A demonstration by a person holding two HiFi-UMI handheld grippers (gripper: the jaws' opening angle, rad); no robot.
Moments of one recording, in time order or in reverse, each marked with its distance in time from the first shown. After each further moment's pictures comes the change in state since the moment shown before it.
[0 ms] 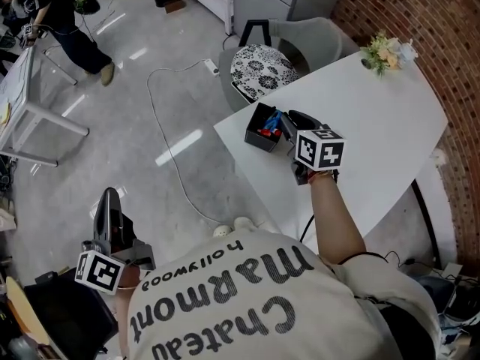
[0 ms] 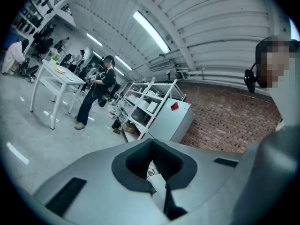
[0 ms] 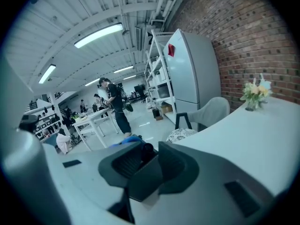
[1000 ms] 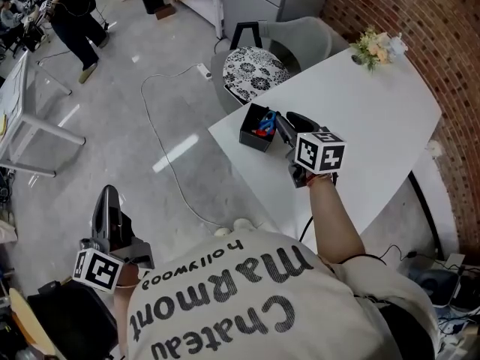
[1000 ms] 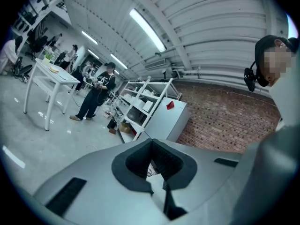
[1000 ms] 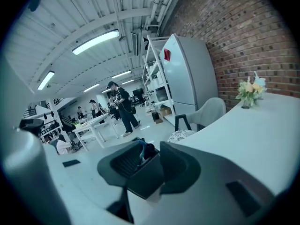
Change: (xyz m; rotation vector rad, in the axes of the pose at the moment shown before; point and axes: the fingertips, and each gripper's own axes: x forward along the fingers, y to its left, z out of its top) left arm 0.013 -0.009 0.008 0.039 0.010 -0.048; right arm -0.021 0.001 0.005 0.048 -0.055 -0.007
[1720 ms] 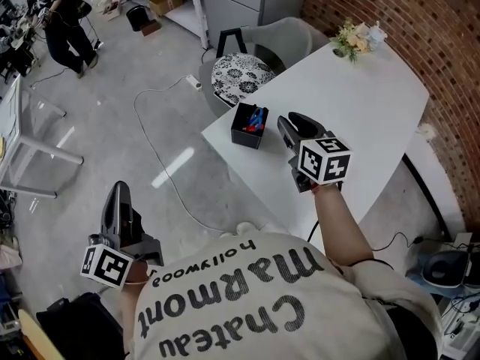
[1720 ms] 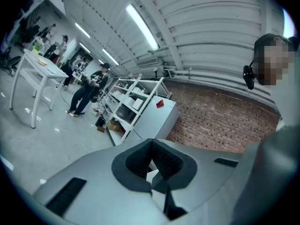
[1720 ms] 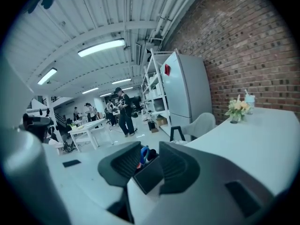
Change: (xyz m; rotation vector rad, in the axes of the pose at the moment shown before) left arm 0.008 -0.038 -0.005 0.003 0.023 -0.136; right arm -0.073 0.015 0.021 -0.058 -0.113 -0.062
